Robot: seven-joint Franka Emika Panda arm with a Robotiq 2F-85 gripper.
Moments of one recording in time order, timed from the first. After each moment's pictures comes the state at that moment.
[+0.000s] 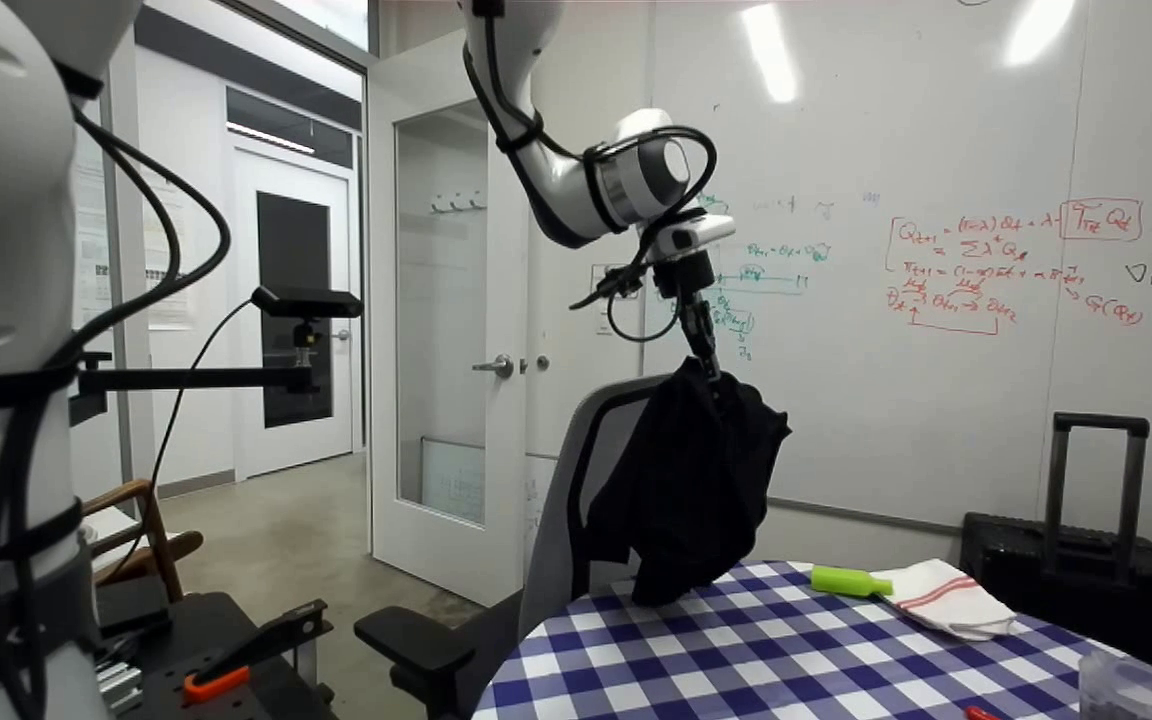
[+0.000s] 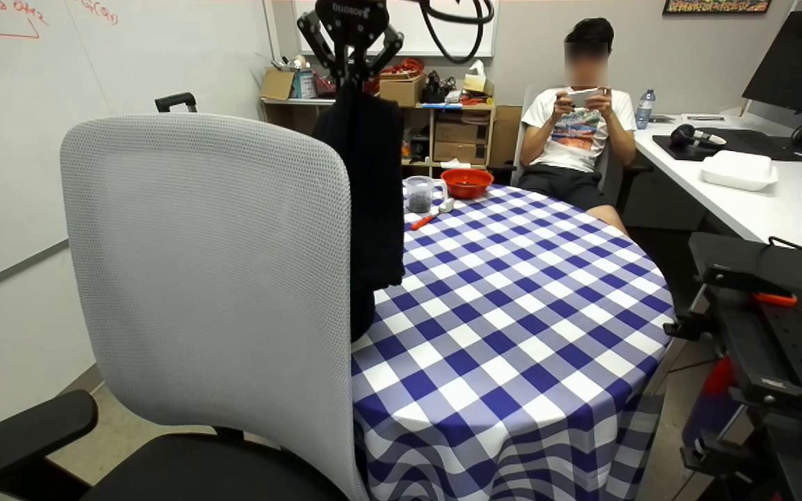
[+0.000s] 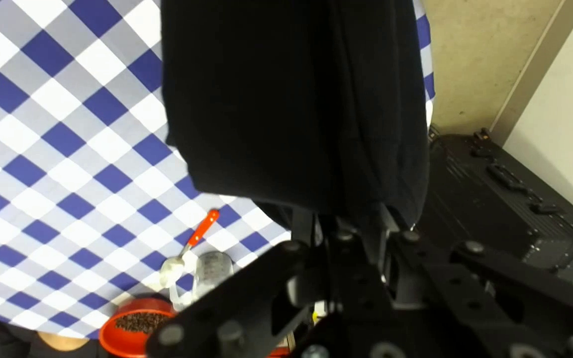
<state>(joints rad) 0.05 0.37 -0.07 -1.86 -0.33 2.51 1.41</state>
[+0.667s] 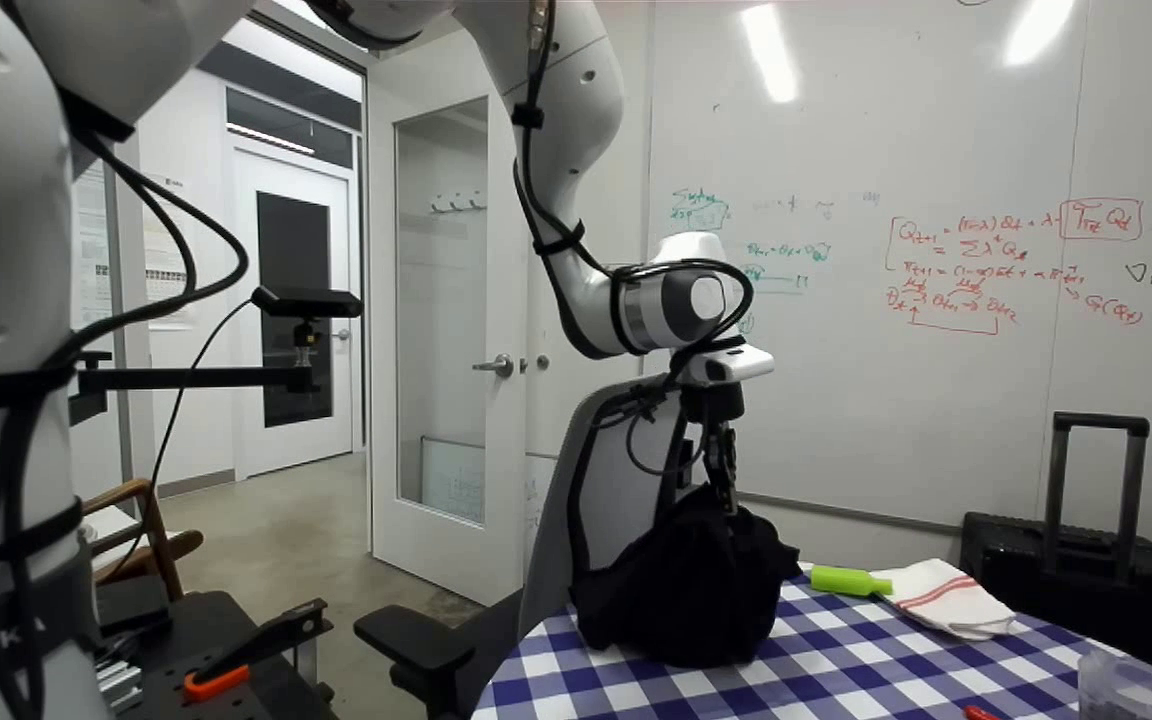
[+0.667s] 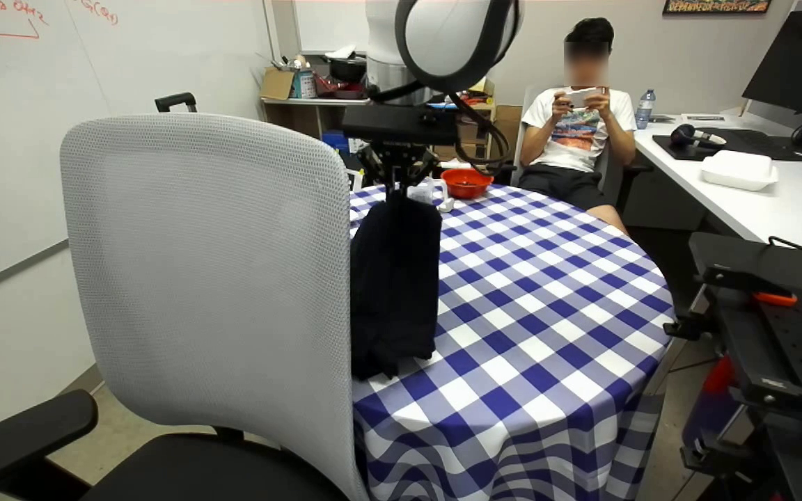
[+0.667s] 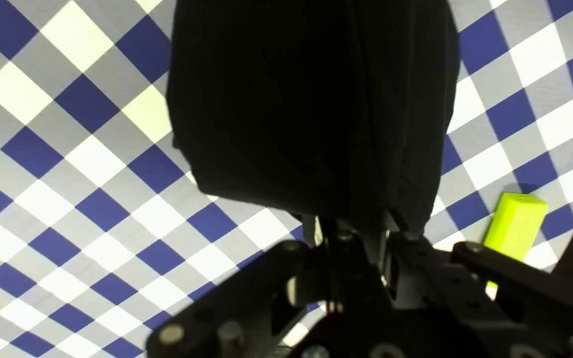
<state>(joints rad) 0.02 0.61 -0.15 -1.91 -0.15 2.67 1.26</state>
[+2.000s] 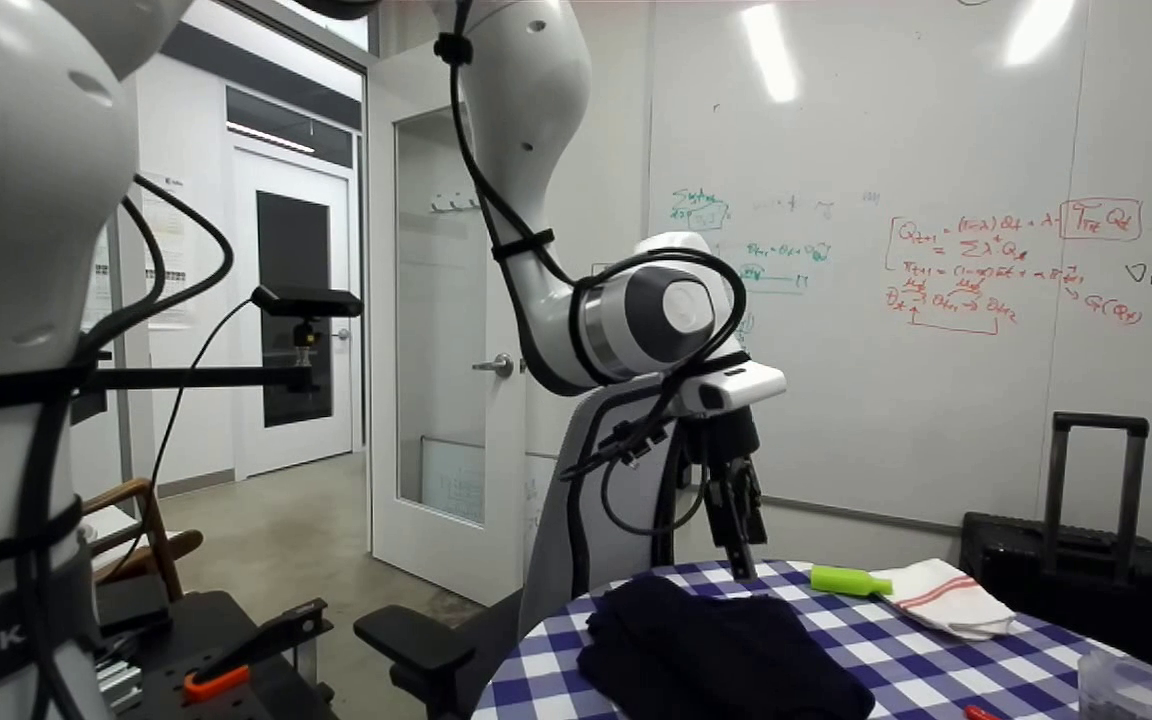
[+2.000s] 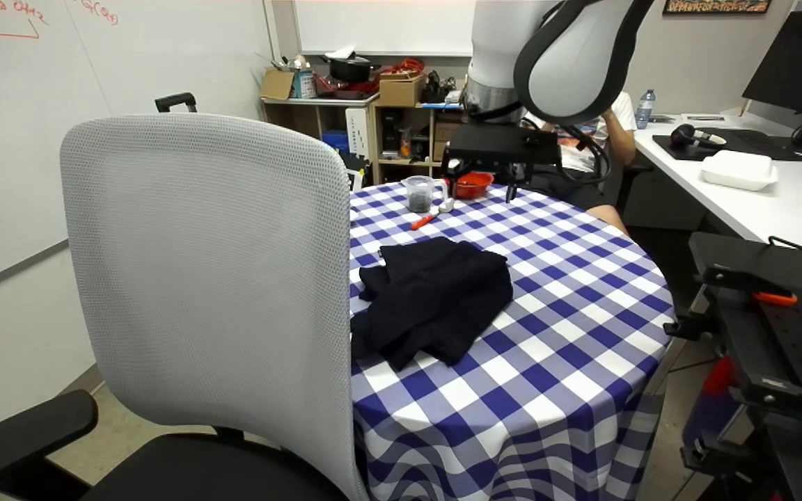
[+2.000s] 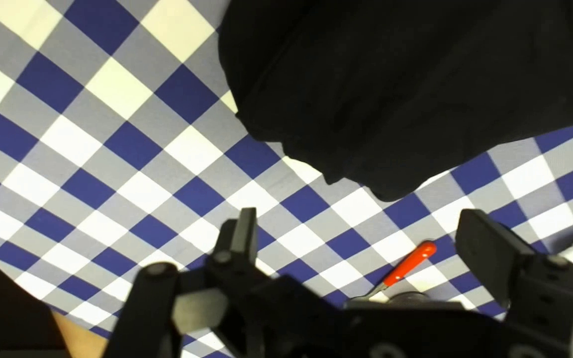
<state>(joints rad) 0.27 0.49 -0.52 -2.30 -0.16 2.92 1.27</state>
